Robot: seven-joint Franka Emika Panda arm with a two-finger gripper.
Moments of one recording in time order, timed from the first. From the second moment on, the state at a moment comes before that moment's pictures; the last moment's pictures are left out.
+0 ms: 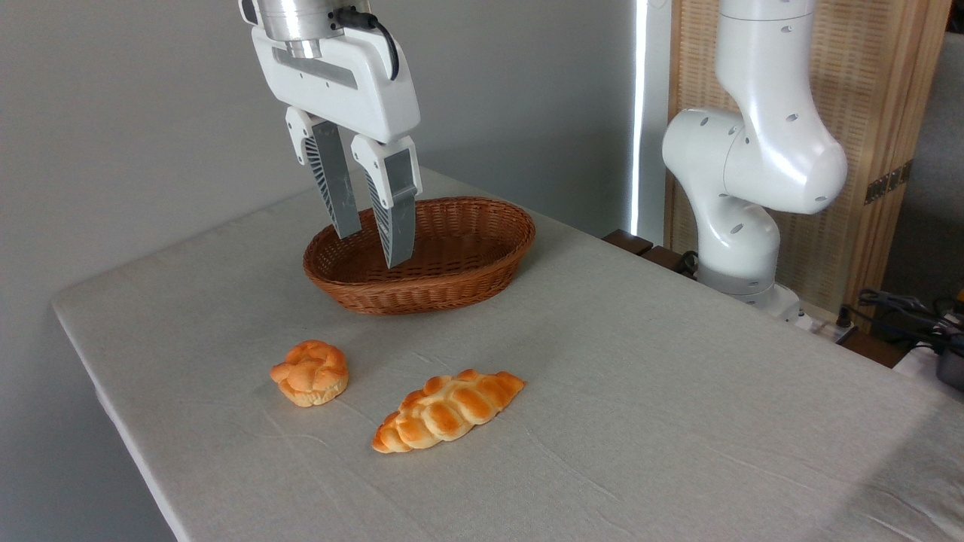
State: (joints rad) arm 0.01 -0.02 -0.12 -1.59 -0.01 1.58 0.64
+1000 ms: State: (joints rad) arm 0.00 0.00 -0.06 -1.55 -0.01 1.57 0.69
